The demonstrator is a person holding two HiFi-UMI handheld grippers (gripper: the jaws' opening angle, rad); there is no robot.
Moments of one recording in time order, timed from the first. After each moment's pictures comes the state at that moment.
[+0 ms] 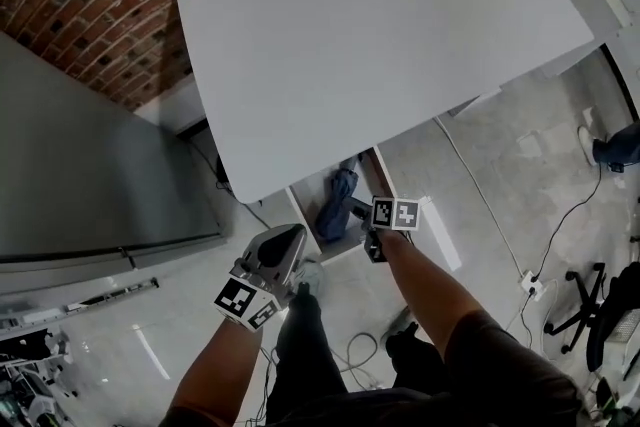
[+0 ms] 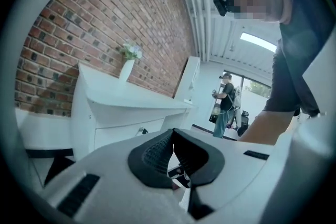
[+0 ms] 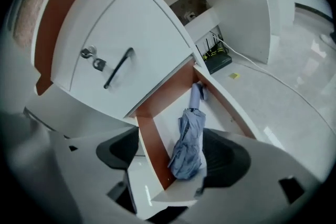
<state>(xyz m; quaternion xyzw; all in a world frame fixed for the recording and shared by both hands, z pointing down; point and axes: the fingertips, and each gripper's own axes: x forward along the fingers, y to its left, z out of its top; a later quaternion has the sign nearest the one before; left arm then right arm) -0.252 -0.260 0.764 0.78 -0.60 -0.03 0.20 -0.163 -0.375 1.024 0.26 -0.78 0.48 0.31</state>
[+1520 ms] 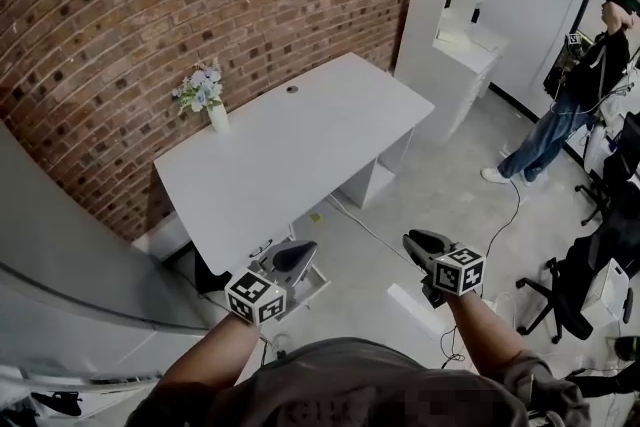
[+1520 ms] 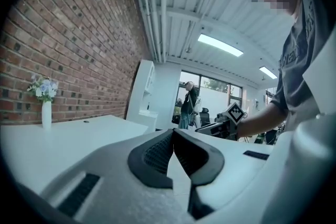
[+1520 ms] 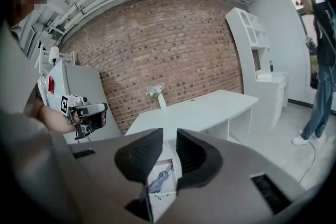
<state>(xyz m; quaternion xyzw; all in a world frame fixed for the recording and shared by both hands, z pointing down) -0.013 -0.331 0.408 0.90 -0.42 0.01 0.10 0.184 -0.409 0.463 0.33 -0.91 0.21 0.12</state>
